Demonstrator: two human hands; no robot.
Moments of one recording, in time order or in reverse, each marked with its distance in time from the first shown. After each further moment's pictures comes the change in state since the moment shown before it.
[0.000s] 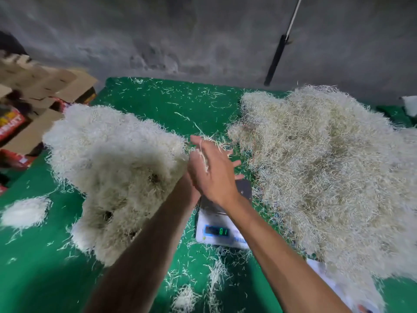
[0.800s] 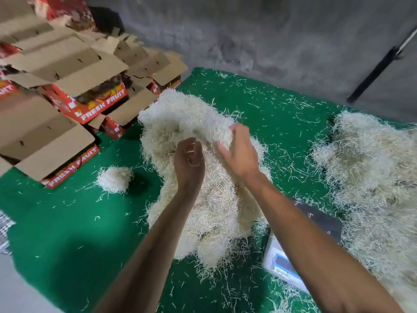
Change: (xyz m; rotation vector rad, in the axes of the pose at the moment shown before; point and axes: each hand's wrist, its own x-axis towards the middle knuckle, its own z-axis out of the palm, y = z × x) left_hand 0.000 -0.128 -0.187 -0.322 0.837 -0.227; right_hand 0.099 -0.014 0.207 -0.187 -0.359 0.047
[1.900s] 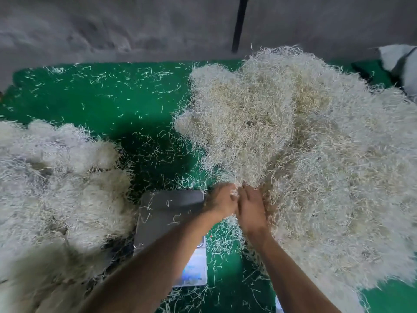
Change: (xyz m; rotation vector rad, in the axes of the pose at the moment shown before) left_hand -0.291 -0.096 0.411 0.773 -1.268 0.082; right_hand -0.295 0.389 -0.148 -0.148 -0.016 0.749
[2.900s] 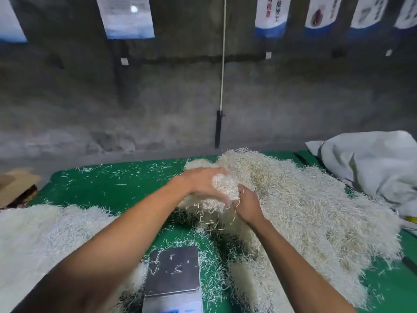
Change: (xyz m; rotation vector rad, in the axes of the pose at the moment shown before) left_hand -0.148 0.176 -0.250 0.457 0.059 0.495; right_hand -0.048 -0.127 -0.244 0.145 0.342 -0.184
